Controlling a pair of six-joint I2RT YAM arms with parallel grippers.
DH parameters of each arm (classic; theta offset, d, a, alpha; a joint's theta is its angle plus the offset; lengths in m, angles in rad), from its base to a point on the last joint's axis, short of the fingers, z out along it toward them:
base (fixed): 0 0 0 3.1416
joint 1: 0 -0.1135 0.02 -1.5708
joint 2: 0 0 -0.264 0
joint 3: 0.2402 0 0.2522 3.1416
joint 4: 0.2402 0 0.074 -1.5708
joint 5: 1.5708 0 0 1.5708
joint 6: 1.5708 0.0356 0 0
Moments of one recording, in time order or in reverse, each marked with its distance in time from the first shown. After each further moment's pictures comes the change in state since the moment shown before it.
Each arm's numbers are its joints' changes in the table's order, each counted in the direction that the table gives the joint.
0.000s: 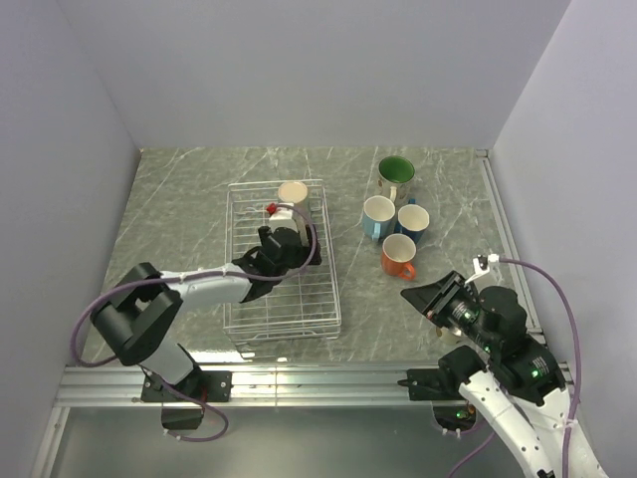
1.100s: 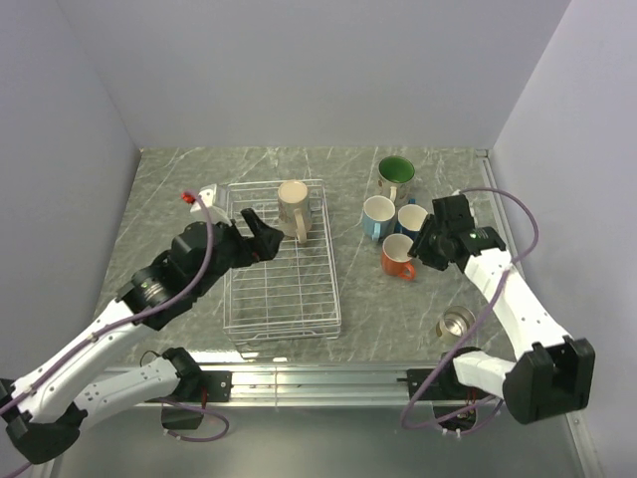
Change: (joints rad) left arm 0.000 0.698 0.248 0.809 0.067 -0.149; right arm 0.274 -0.903 0.280 -0.014 0.157 -0.367
